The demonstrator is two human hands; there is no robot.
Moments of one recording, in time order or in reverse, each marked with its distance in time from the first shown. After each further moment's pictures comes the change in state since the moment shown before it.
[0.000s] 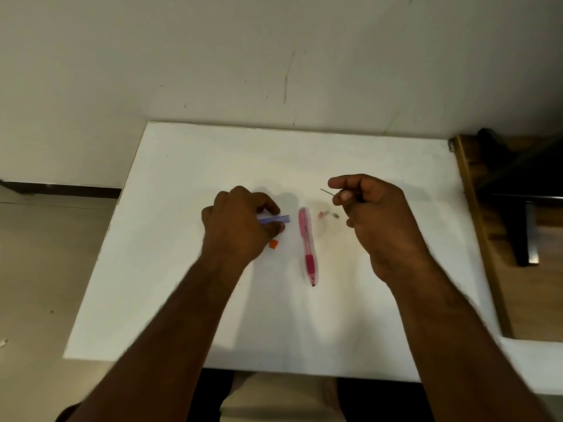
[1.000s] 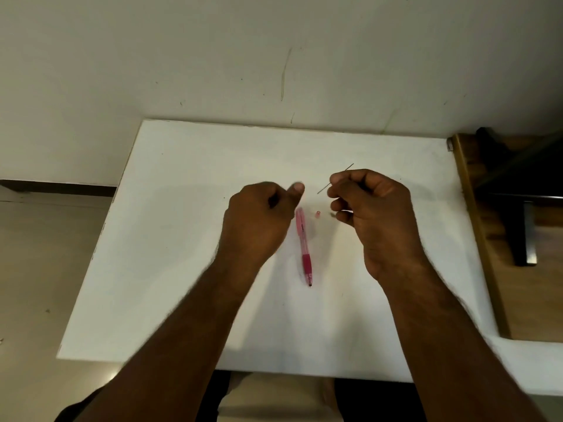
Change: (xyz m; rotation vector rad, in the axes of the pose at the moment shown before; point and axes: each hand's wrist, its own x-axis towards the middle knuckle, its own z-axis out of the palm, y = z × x) left_hand -0.008 0.037 0.003 -0.407 0.003 -0.065; right_hand -0.001 -0.004 0.004 0.250 0.070 0.006
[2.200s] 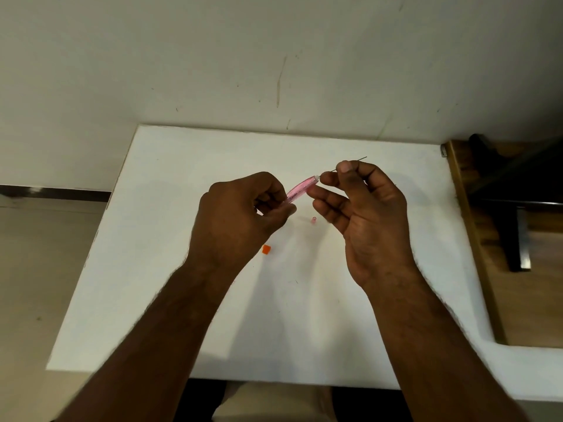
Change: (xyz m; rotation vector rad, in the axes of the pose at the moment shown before) left_hand 0.001 -0.006 -0.027 0.098 0.119 0.397; right_hand -0.007 -0.008 0.010 0.424 -0.049 -0.005
